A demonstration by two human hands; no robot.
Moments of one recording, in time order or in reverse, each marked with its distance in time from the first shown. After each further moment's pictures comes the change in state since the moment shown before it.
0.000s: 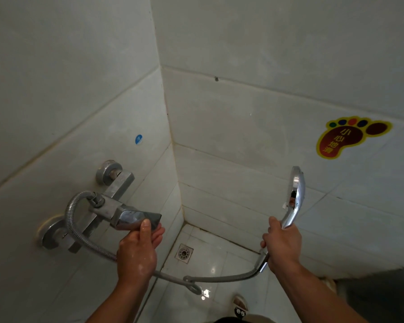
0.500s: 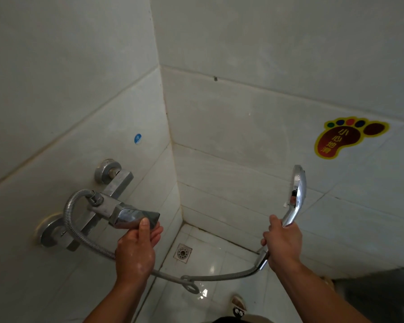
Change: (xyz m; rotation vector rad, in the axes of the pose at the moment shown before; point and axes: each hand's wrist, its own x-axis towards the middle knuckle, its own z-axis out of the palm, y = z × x) left_hand 0.002 -0.003 0.000 0.025 0.003 0.008; right_hand 0.001 -0.006 -0.005 0.010 -0.005 -0.005
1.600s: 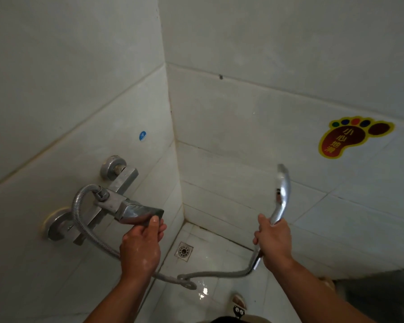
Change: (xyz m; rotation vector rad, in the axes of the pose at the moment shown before) left_hand 0.002 -0.005 -0.004 0.046 0.011 0.012; right_hand -0.005 0.016 0.014 -0.102 -0.126 -0.072
